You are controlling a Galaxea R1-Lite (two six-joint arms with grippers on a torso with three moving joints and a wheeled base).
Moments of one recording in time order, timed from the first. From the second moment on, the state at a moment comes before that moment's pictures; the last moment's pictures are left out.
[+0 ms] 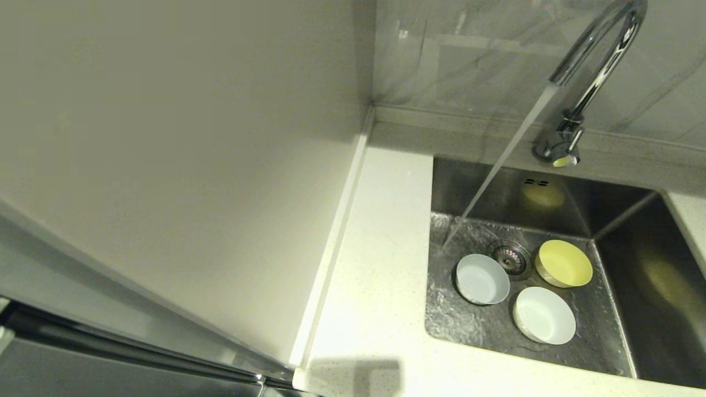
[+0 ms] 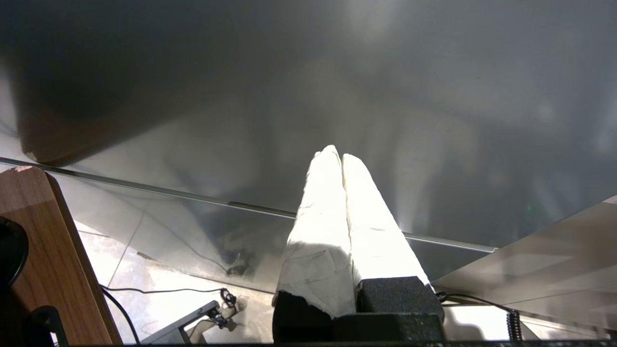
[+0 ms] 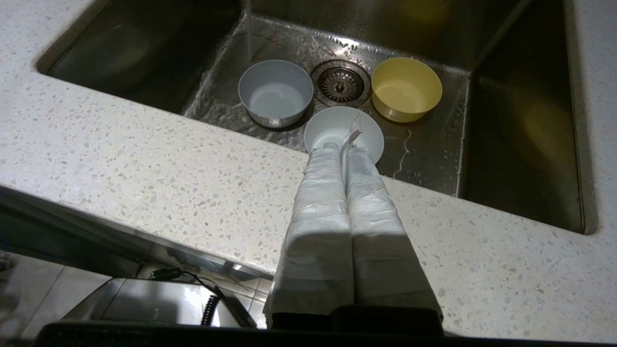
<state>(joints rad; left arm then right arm) 0.00 0.00 0.00 -0.01 0.00 -0.01 0.00 0.00 0.00 0.00 0.01 -0.04</state>
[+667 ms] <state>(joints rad) 0.00 0.00 0.00 -0.01 0.00 -0.01 0.00 0.00 0.00 0.00 0.01 -0.04</state>
